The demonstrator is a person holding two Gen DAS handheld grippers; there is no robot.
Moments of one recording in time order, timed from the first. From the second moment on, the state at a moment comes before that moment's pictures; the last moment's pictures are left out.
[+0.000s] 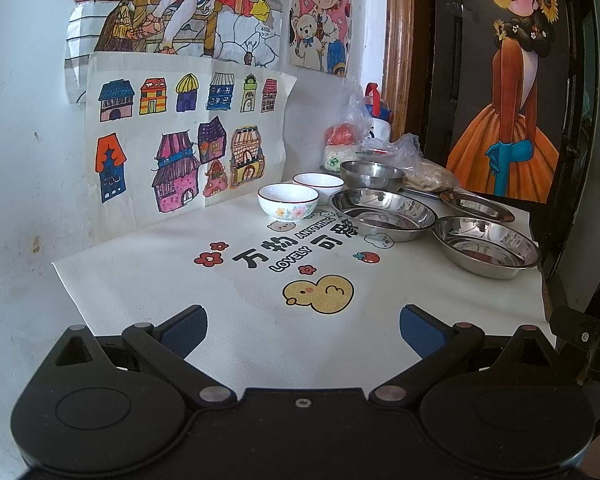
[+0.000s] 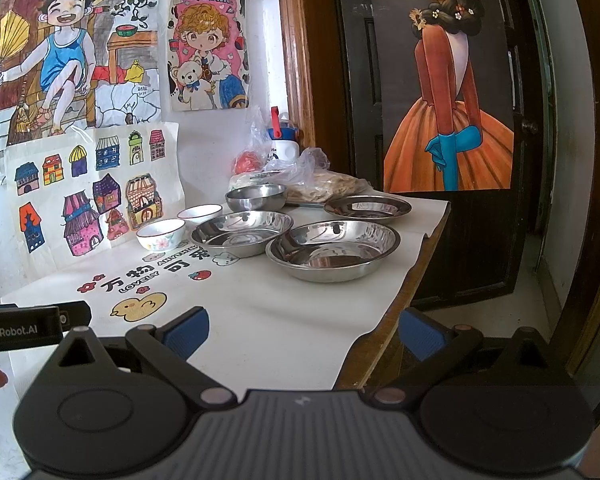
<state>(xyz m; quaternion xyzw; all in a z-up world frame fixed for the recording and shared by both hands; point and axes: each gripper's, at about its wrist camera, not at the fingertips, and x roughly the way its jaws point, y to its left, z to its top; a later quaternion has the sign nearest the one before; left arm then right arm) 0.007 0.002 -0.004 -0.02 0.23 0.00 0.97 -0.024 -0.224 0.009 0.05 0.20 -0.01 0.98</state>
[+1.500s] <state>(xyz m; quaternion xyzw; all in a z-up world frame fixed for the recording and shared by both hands) 0.132 -0.047 0.050 0.00 0.26 -0.14 0.96 0.094 -0.315 0.039 0.00 0.20 0.05 0.98</state>
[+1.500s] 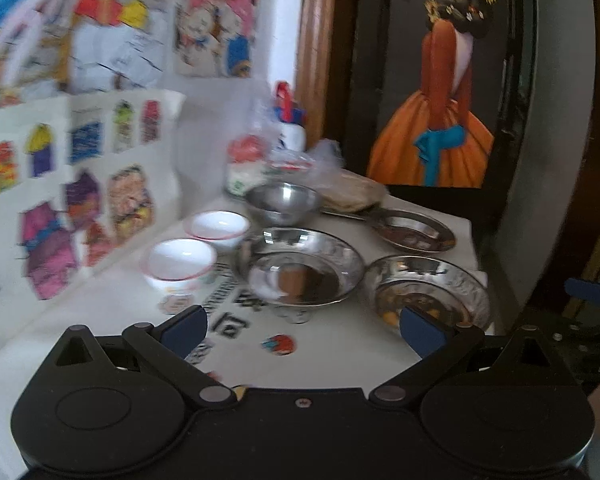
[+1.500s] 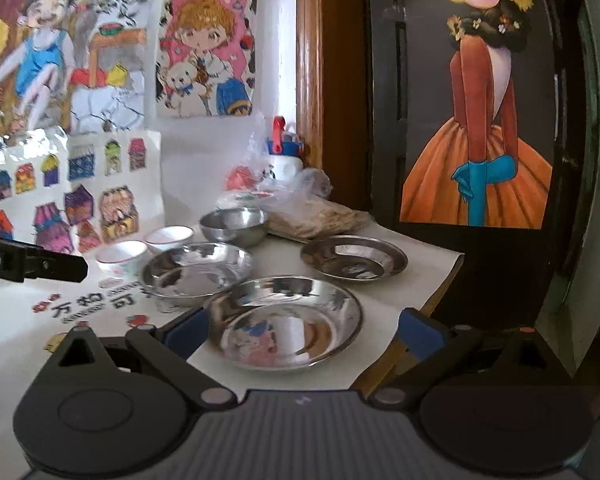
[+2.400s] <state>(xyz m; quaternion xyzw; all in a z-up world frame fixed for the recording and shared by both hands) 0.230 -0.122 -0.015 -0.12 0.40 -0.13 0.90 0.189 -0.363 -0.011 0.06 0.27 0.10 0.96</state>
